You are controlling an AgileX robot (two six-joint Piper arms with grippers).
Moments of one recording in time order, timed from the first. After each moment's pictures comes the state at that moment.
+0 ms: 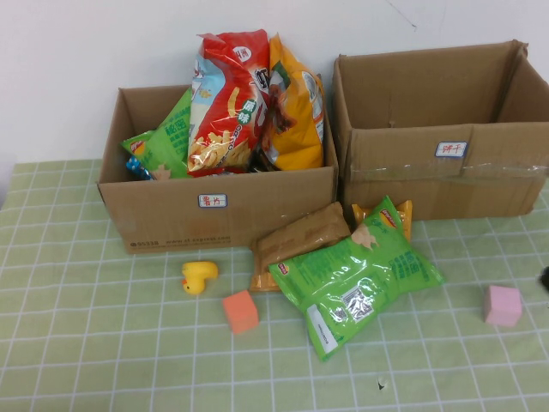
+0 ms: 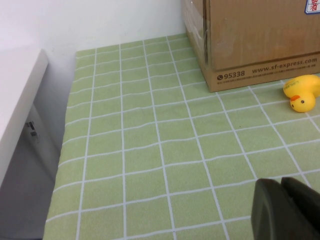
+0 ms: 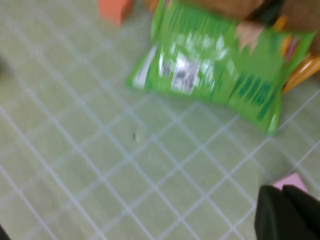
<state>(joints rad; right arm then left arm) 0.21 1.01 -0.85 0.44 0.87 -0.91 -0.01 -0.01 0.02 -0.03 0.36 0.06</state>
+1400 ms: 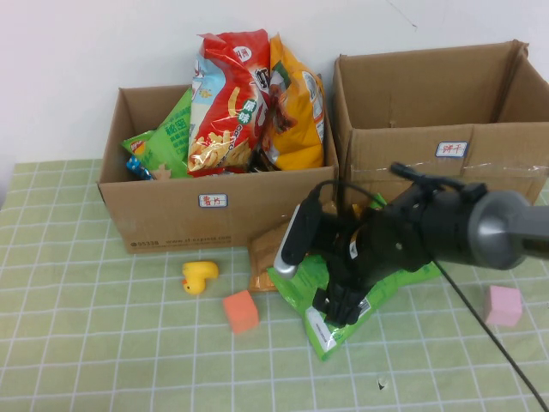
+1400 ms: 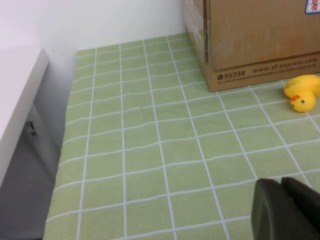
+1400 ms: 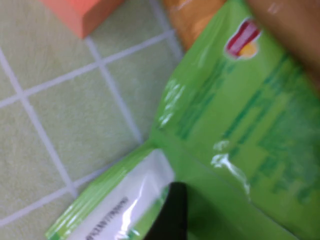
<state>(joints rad) 0.63 2.06 -1.32 -0.09 0.42 -0.52 -0.01 -0.01 0.02 -0.03 0.36 0.05</state>
